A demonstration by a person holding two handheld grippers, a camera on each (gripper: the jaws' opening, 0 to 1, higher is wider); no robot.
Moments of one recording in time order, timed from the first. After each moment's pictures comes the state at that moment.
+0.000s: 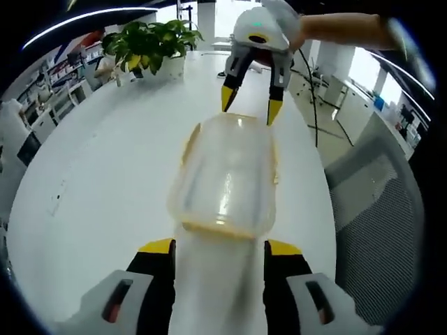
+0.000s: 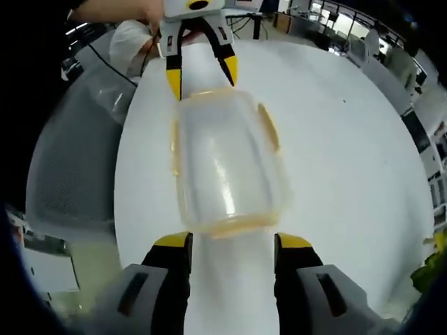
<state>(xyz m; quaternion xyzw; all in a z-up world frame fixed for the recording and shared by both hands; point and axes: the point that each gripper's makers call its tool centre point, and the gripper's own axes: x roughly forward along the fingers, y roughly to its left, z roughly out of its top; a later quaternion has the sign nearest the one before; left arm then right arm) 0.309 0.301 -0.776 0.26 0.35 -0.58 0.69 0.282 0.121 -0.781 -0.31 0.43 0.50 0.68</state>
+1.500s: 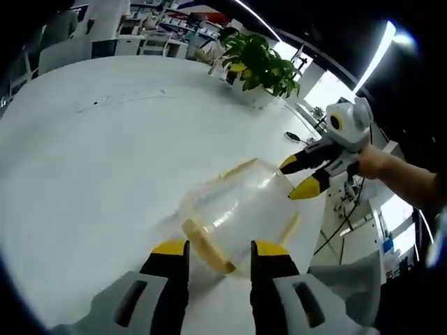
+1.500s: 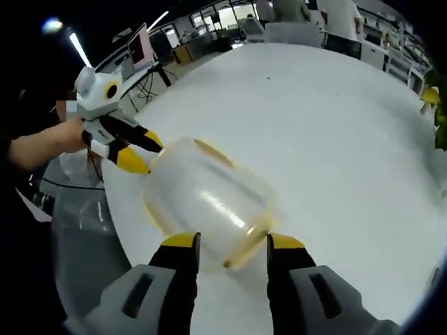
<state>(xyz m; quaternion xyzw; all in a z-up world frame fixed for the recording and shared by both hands) 0.311 0.288 -0.776 -0.02 0.44 -0.42 0.79 0.294 0.141 -0.780 -0.03 0.48 0.35 0.80</state>
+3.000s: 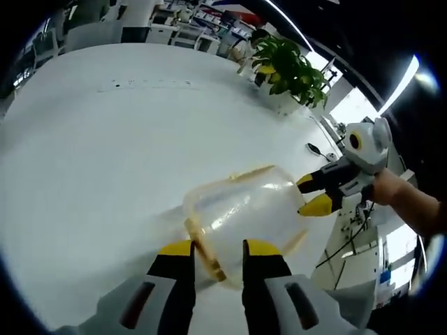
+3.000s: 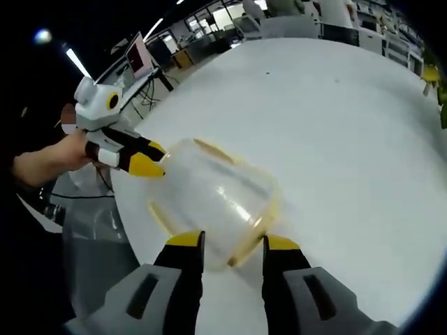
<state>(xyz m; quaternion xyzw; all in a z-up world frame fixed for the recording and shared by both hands) 0.315 0.277 -0.783 -0.07 0.49 -0.33 0.80 0.299 0.143 -0.779 0.01 0.50 0.36 0.79</state>
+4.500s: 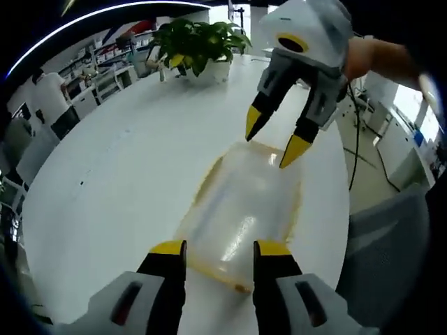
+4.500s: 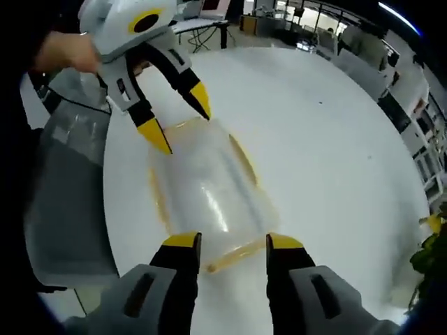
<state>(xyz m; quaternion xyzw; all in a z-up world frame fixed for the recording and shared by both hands) 0.317 0.252 -0.763 0.27 0.35 -0.47 0.76 0.303 0.155 -0.768 -0.28 0.42 0.46 0.73</state>
